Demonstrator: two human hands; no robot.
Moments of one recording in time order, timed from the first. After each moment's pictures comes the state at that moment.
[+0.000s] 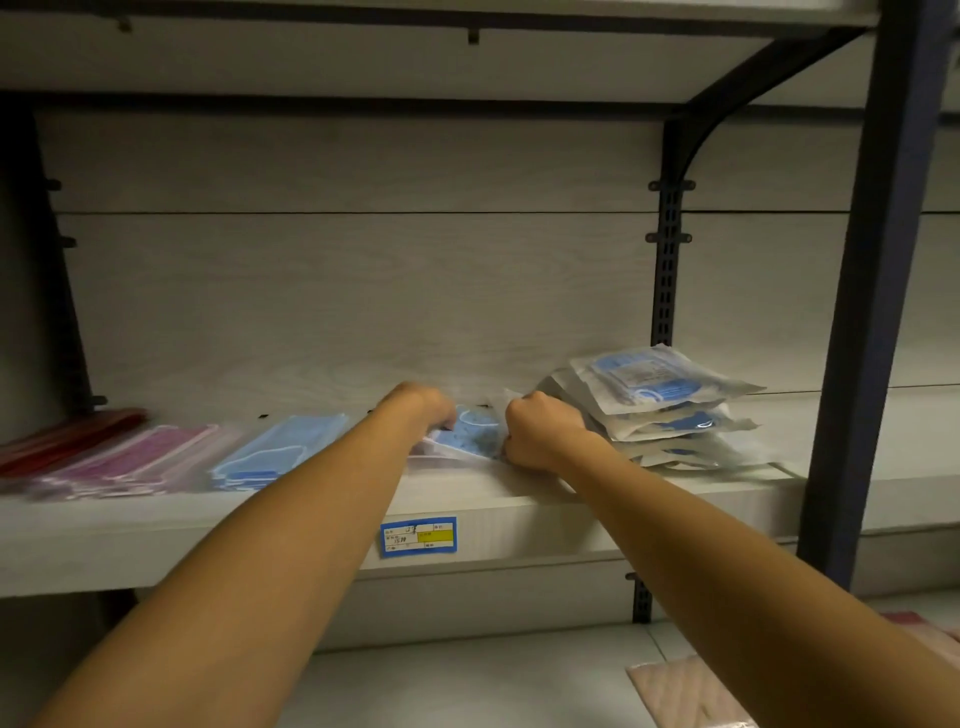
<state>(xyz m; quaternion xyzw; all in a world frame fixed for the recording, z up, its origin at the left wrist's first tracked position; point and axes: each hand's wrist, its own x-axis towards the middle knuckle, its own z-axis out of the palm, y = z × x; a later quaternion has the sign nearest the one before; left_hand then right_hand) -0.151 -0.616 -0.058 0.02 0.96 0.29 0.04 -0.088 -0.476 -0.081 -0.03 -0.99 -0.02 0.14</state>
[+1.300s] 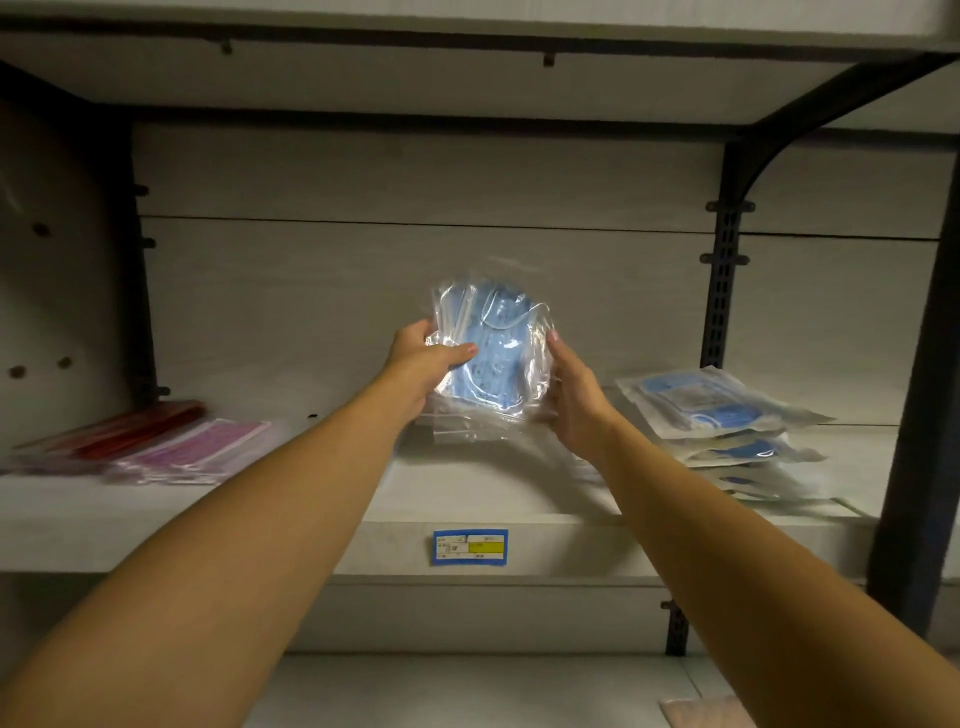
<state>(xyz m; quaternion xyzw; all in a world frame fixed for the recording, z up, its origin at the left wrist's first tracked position) -0.178 -0.671 -0.032 0.16 0.69 0.70 -0.11 -0.126 -0.486 -0.061 0.03 -0.64 0.76 0.12</state>
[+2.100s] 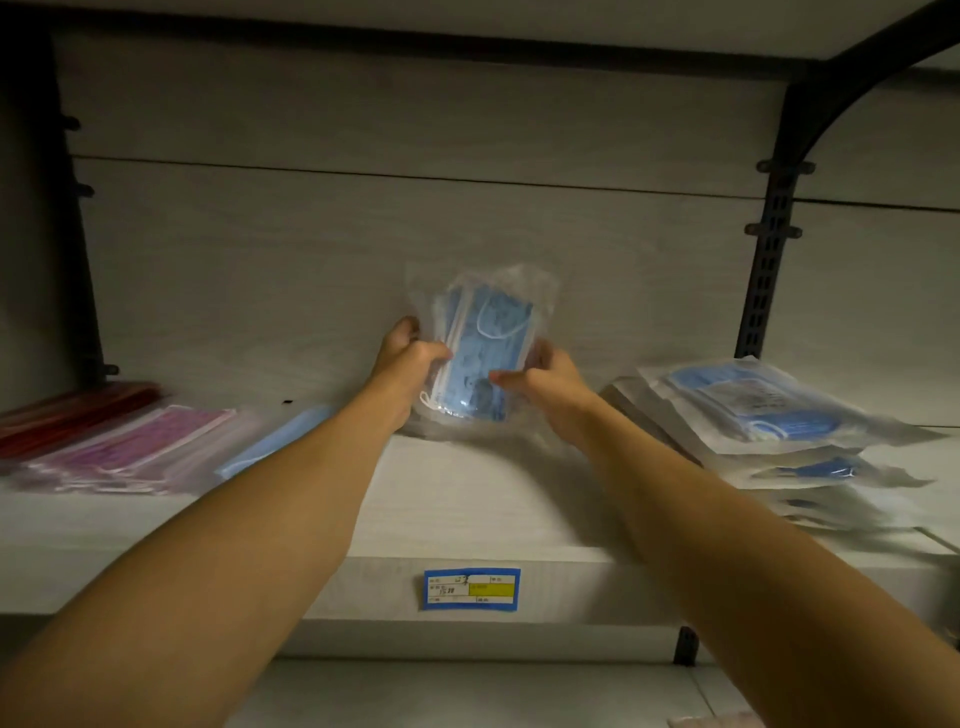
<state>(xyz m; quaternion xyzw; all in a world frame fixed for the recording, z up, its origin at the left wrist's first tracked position) -0.243 -0.667 -0.066 0.17 0.65 0.74 -0.12 -0.205 -0.492 -0.076 0.04 -0.75 0.63 0.17</state>
